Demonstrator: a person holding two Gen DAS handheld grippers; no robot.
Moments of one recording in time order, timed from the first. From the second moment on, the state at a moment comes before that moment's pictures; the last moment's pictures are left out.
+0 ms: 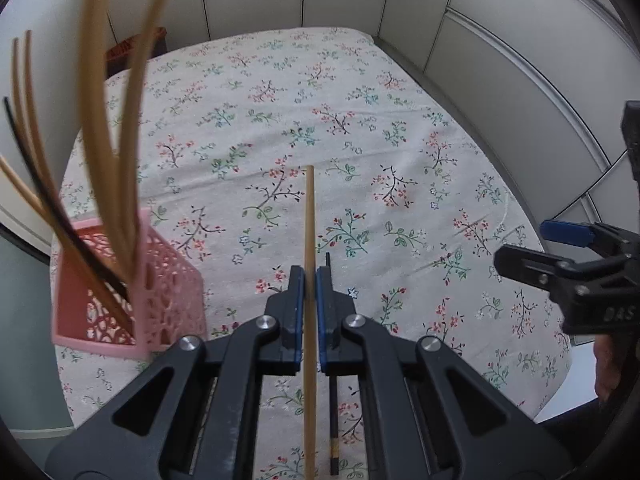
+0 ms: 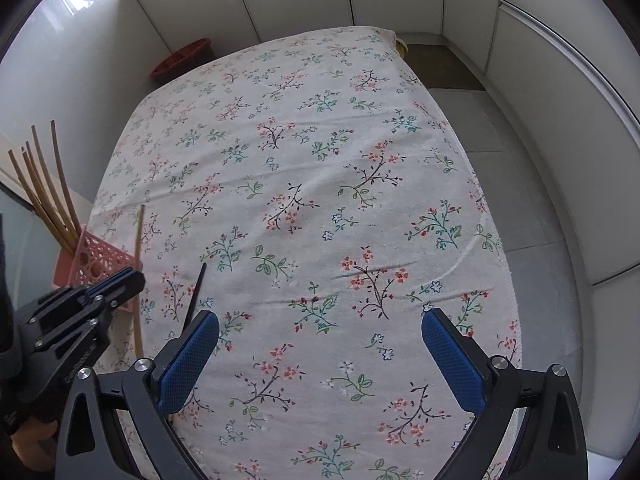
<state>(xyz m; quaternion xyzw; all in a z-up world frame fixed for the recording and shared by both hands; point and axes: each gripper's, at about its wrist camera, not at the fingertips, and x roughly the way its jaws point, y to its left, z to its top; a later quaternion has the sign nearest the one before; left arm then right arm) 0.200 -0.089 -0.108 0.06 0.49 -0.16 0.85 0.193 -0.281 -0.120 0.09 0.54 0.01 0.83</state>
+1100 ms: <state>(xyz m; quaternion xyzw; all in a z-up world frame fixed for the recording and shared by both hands) 0.149 0.009 -0.051 0.00 0.43 -0.15 0.89 0.240 -0.139 -0.192 0.03 0.61 0.06 0.79</state>
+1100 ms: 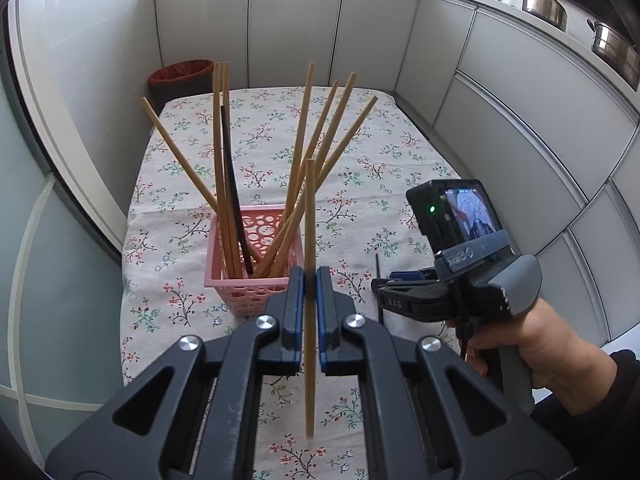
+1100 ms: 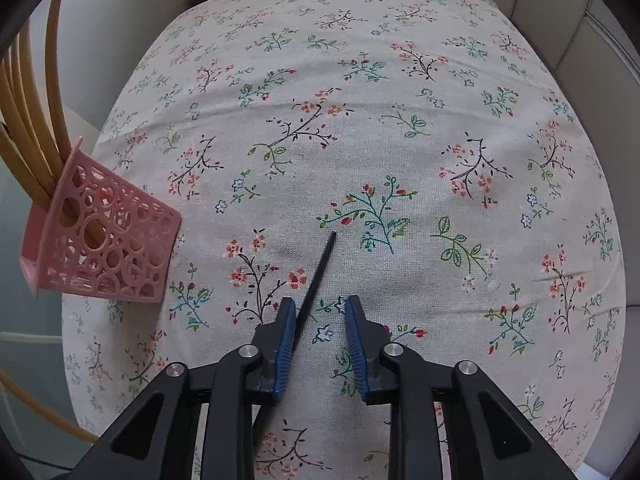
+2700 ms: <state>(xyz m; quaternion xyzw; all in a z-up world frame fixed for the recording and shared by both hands) 0.118 0.061 0.018 -0.11 0.18 -0.07 0.97 0.197 -0.186 -0.063 0.08 0.48 0.15 0.86</state>
